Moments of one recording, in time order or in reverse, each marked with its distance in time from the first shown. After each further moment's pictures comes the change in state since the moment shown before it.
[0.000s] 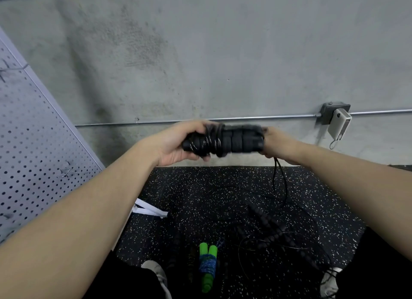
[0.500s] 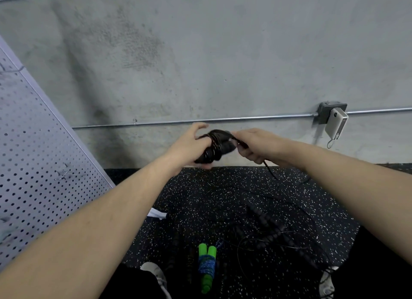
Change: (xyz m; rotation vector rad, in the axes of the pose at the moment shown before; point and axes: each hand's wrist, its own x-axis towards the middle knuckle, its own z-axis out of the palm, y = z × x) left_hand 0.020 -0.025 0.024 0.264 0.357 0.011; right_hand -0.001 -0.022 0.015 0.103 -0.157 0.083
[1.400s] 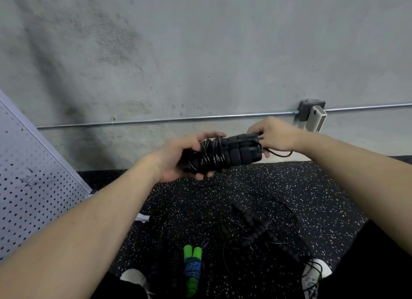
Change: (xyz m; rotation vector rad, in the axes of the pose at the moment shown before) left_hand 0.008 -0.011 0.008 -0.423 -0.569 -0.030; right_hand -0.022 0.015 -0.063 -0.490 0.125 -0.045
